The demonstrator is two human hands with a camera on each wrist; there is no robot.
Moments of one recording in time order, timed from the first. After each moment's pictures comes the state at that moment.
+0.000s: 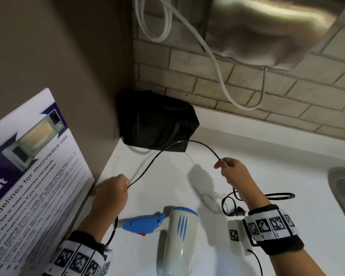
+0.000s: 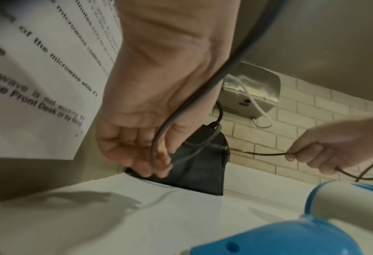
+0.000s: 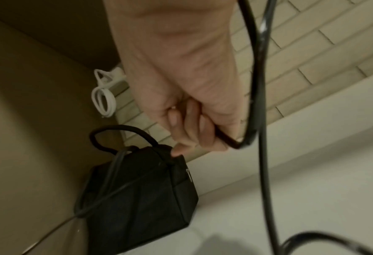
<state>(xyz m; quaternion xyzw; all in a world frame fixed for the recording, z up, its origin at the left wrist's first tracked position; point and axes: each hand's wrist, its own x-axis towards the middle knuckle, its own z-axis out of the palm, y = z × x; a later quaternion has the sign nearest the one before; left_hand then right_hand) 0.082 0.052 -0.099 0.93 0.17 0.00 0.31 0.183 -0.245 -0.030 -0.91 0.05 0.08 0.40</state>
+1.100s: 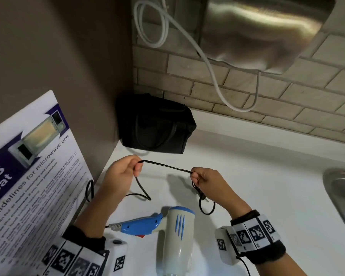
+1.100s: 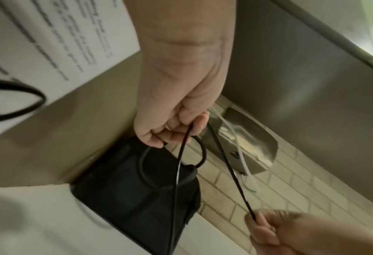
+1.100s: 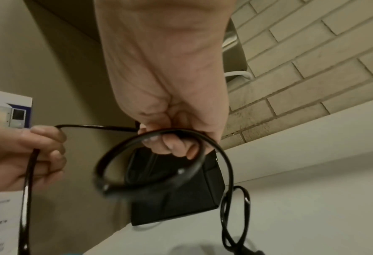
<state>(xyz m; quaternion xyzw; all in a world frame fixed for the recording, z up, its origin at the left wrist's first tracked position) 0.088 0.025 -0.025 0.79 0.10 0.10 0.60 0.149 -0.207 -0.028 -0.93 -0.19 0.12 0.28</state>
